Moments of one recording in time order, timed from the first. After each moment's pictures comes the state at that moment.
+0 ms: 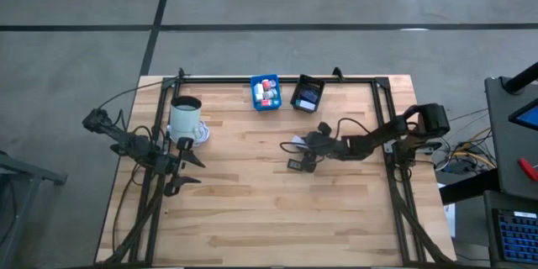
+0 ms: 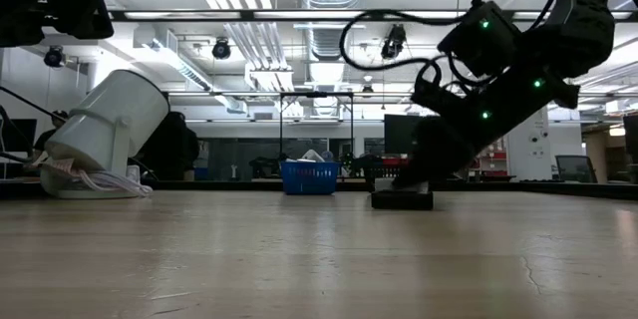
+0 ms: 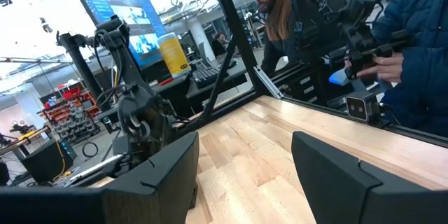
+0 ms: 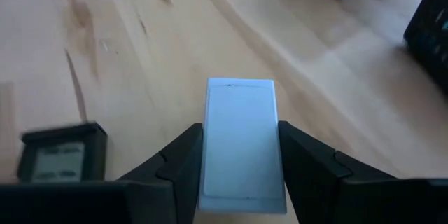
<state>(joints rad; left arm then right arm) -0.53 0.00 0.01 0.06 -0.18 0.42 0.01 1.68 0.46 0.53 0.41 0.30</state>
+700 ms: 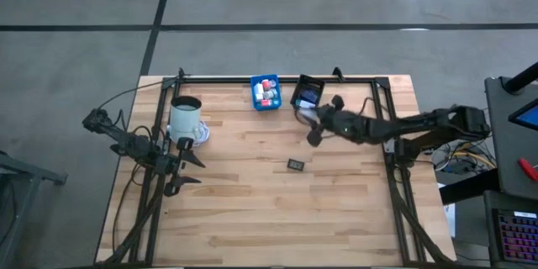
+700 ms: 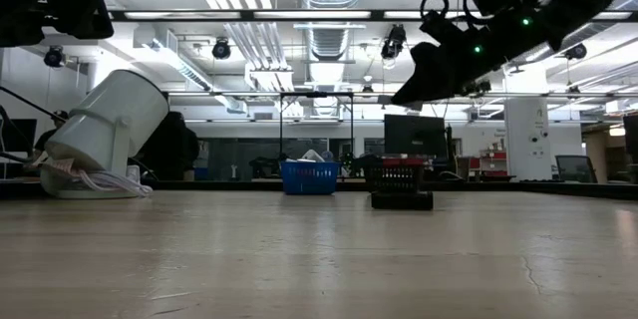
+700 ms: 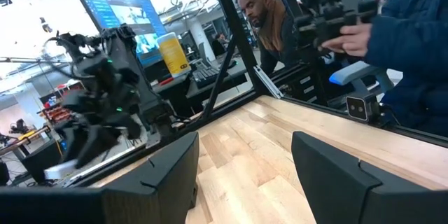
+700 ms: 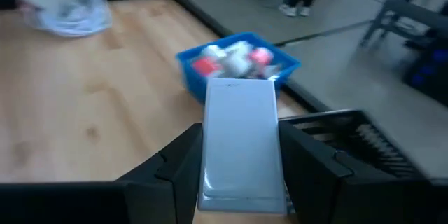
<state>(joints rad) -0.53 0.00 0.01 0.06 -0.18 0.42 -0.13 1.28 0.50 0.37 0.50 0.08</state>
